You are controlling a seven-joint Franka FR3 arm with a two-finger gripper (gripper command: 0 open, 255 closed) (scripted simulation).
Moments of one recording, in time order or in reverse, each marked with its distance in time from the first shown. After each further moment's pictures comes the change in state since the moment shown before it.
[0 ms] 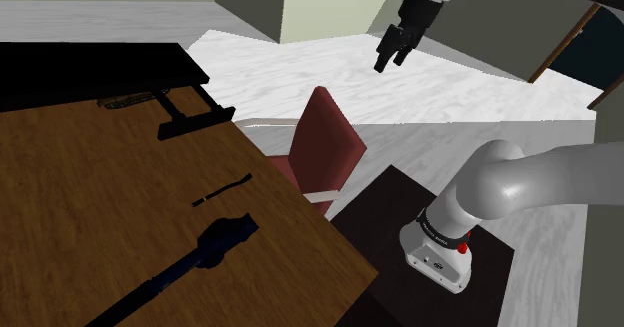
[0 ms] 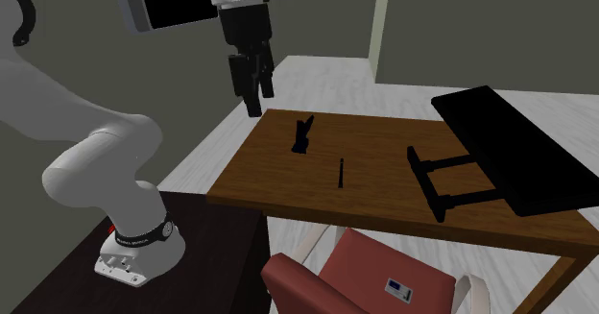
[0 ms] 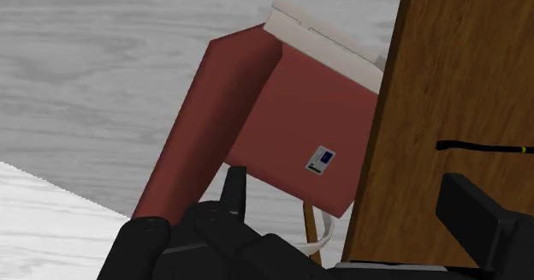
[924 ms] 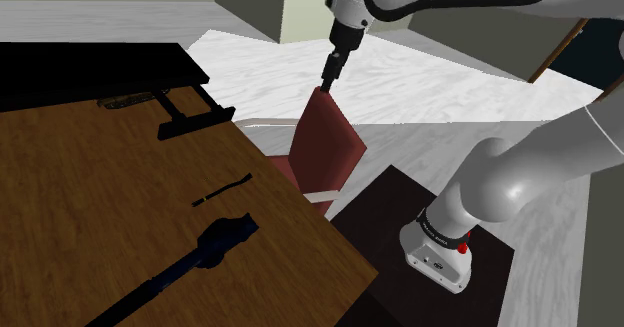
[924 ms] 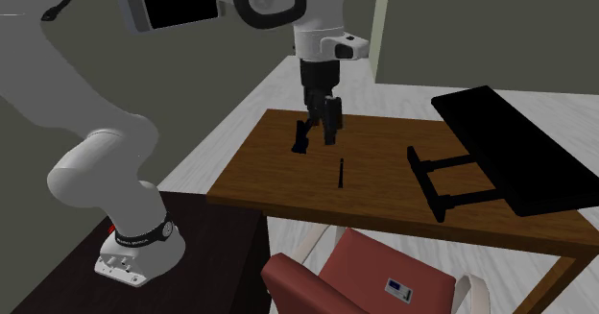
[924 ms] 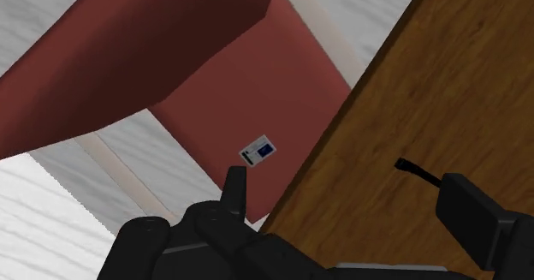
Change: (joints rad) arm 0.125 0.395 0.010 0.072 -0.006 0.275 -0.284
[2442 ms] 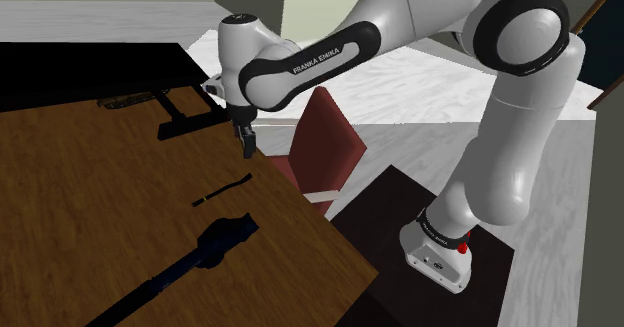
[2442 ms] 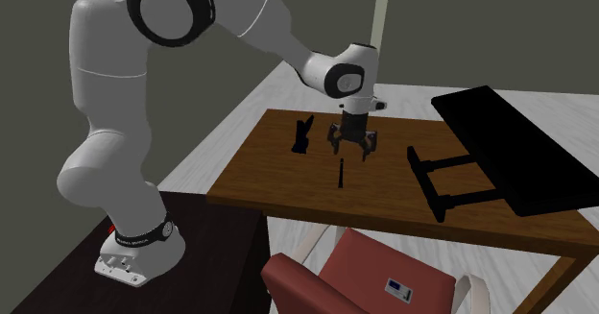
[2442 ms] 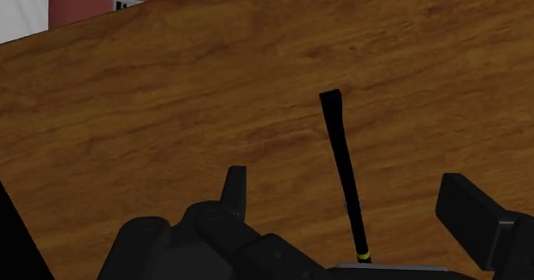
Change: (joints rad) arm 0.190 0.720 0.149 0.347 -0.111 0.267 -0.416
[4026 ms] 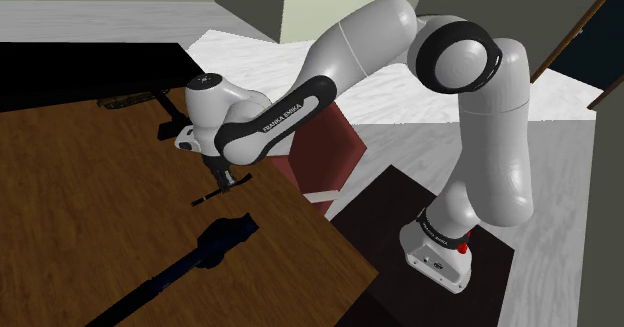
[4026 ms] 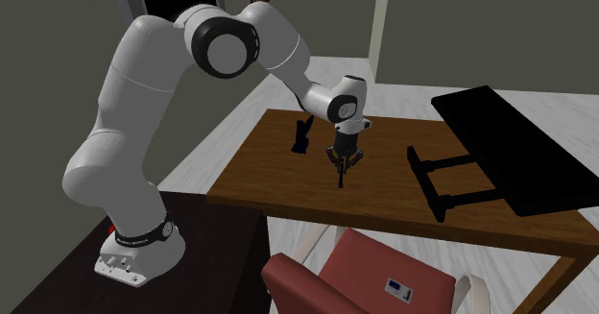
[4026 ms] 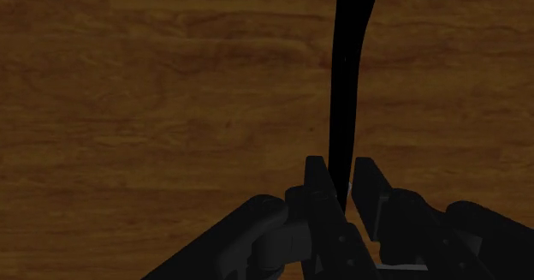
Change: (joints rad) arm 0.090 0.279 0.032 0.129 -0.109 0.103 -0.096
